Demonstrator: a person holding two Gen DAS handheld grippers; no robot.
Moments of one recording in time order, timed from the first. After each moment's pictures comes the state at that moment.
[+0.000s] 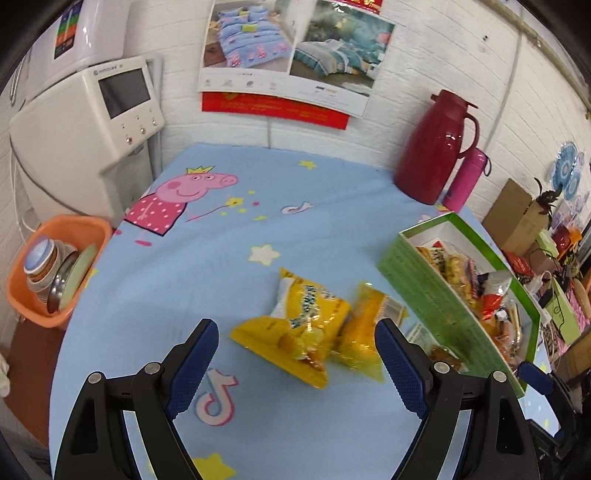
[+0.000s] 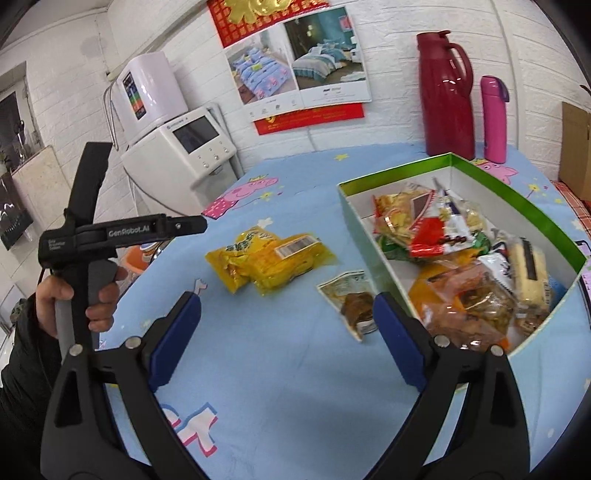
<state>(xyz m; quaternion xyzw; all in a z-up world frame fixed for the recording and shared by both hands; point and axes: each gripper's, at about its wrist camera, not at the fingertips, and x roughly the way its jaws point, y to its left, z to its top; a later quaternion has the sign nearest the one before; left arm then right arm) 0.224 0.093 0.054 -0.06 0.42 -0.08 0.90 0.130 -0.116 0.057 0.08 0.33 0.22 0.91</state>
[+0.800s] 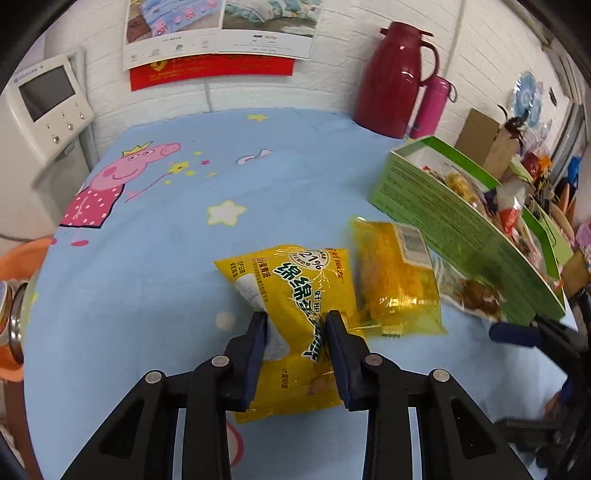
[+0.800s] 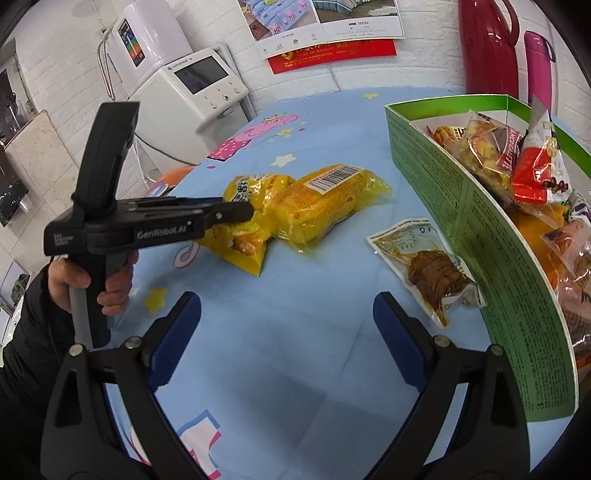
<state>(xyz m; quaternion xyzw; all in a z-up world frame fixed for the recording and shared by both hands) 0.235 0.088 -0.013 0.03 0.45 -0.20 0.87 0.159 -0.080 0.002 0.07 0.41 0.25 0.87</state>
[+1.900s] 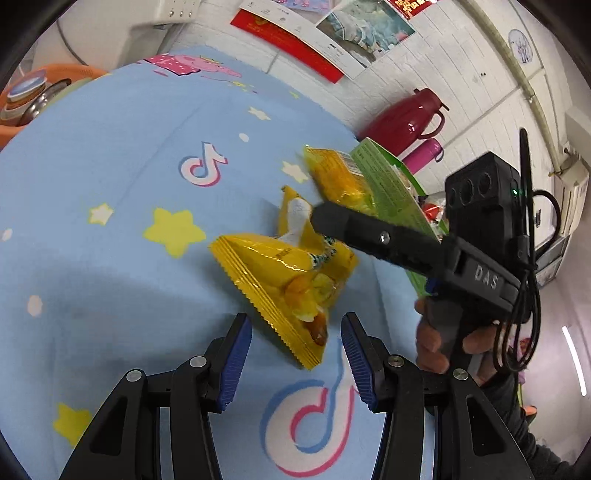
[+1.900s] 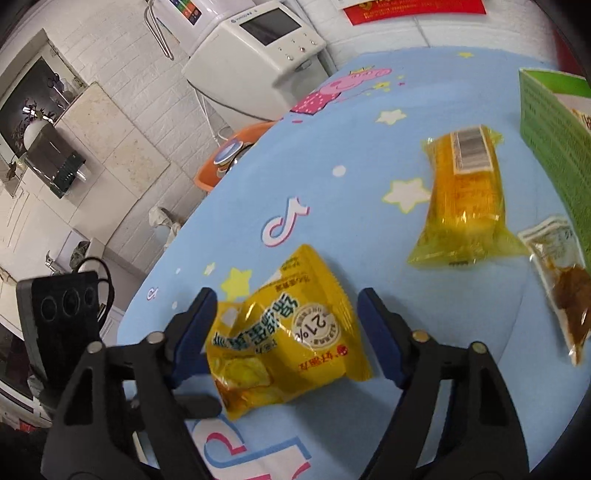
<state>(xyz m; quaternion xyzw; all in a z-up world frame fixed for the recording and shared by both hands) 0.077 0.144 -0.038 -0.24 0.46 -0.19 0.84 0.182 -0.010 -0.022 0.09 0.47 0.40 0.78</state>
